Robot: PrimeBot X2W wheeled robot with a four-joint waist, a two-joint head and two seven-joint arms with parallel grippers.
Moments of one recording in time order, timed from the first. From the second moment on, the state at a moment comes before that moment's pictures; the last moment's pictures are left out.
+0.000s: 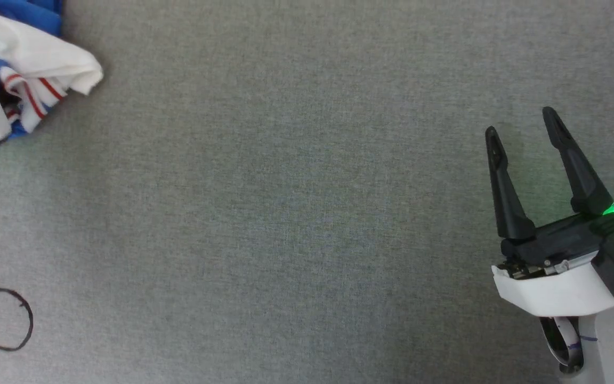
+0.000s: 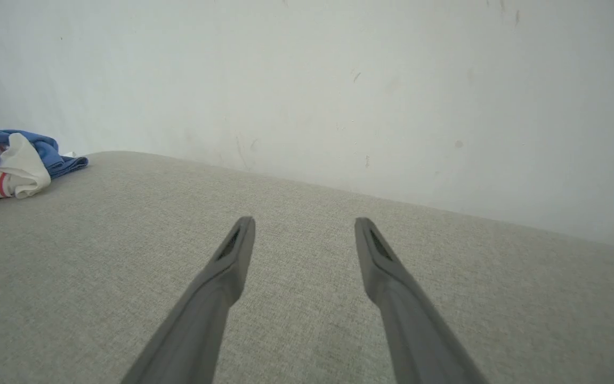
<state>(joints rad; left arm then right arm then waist) -0.99 0.61 -0.22 0.78 -0.71 -0.12 0.65 -0.18 -0.12 0.09 -0.21 0.02 0.13 -0.26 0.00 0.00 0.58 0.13</state>
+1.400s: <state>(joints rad) -0.53 0.16 -0.81 0.41 -0.63 -0.07 0.06 -0.02 -0.05 0.04 -0.11 0.09 0.13 -0.26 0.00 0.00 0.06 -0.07</state>
